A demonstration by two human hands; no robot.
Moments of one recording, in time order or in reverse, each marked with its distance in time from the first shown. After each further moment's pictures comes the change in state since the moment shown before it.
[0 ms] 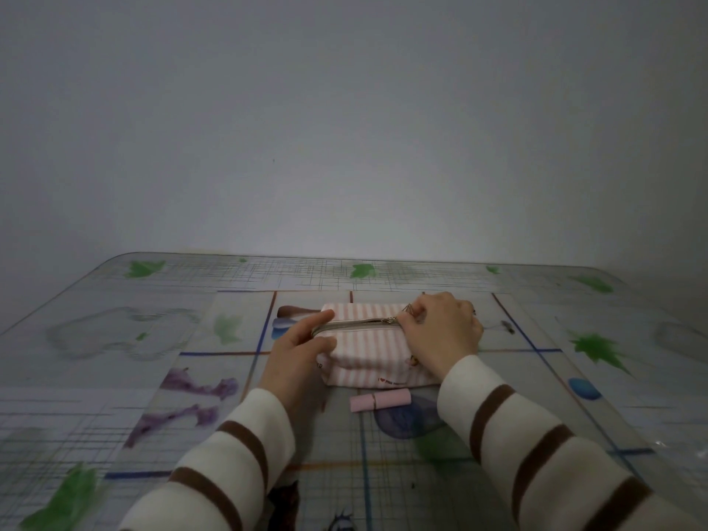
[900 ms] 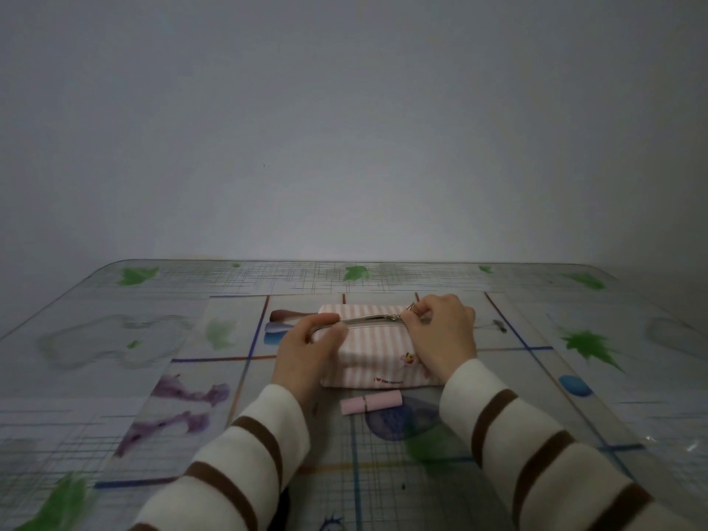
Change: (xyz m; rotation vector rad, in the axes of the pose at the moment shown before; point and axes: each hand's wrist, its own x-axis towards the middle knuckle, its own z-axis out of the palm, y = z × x) left_hand 0.006 -0.005 0.021 0.204 0.097 0.034; right_hand 0.006 0.019 0.001 0.228 0.049 -0.003
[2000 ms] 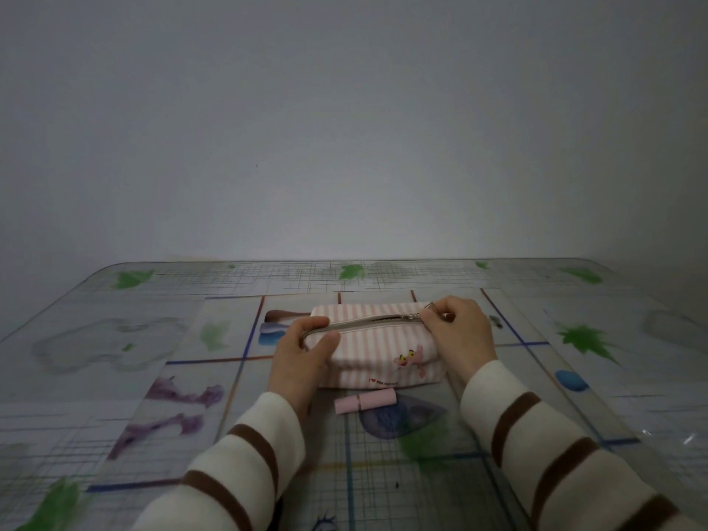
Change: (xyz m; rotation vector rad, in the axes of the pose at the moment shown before) left_hand 0.002 -0.013 0.004 -0.028 0.011 0.022; right_hand 0.006 0.030 -0.013 0.212 0.043 0.050
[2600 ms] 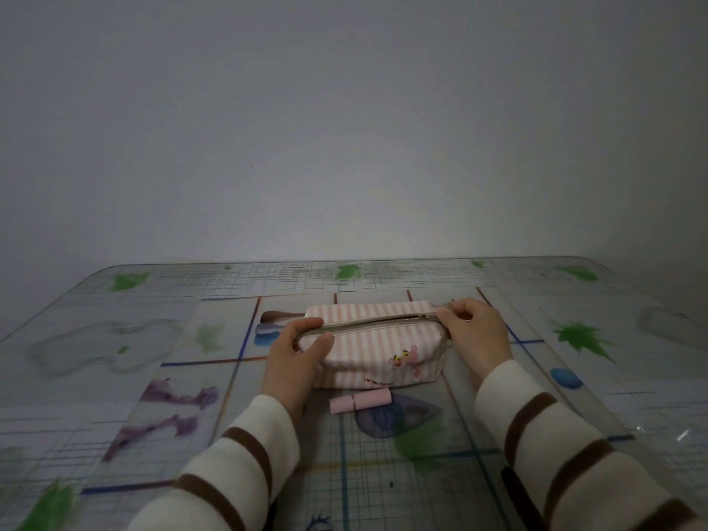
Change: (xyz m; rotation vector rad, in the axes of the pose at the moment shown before) left_hand 0.005 -0.006 -0.001 0.025 0.023 0.037; right_hand 0.006 0.018 -0.014 0.197 0.048 0.070
